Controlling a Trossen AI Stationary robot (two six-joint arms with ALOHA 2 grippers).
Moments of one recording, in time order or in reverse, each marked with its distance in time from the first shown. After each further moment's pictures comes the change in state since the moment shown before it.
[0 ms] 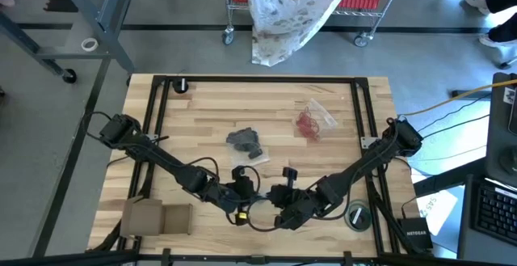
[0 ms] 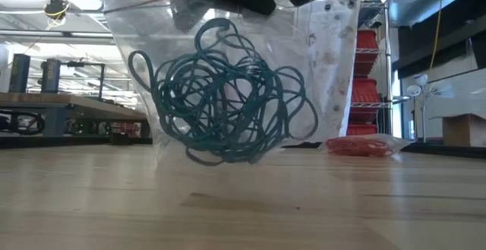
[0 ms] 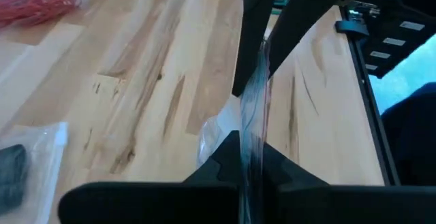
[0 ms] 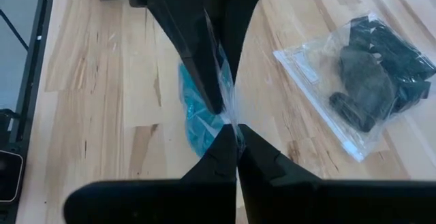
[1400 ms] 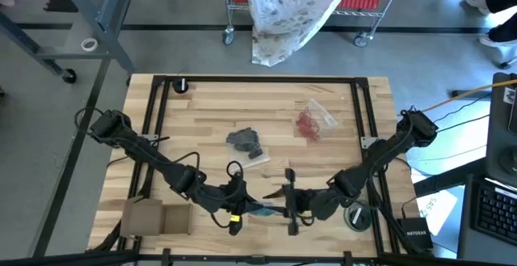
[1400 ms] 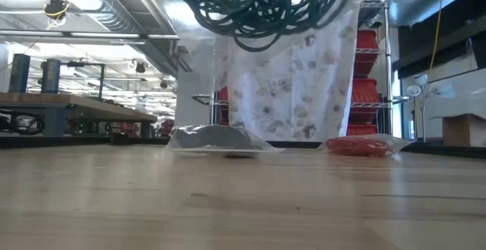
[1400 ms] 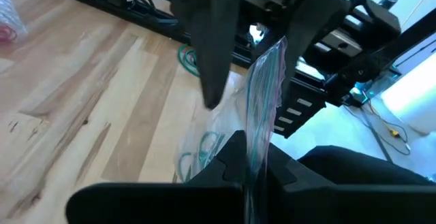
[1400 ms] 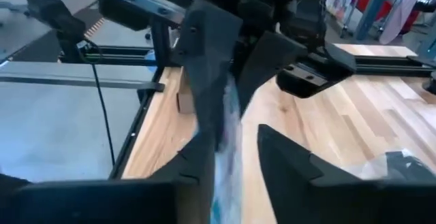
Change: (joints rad) left arm -0.051 -0.100 0.000 0.185 0.046 -0.133; right arm 0.048 -0.185 -0.256 0.643 0.003 -0.367
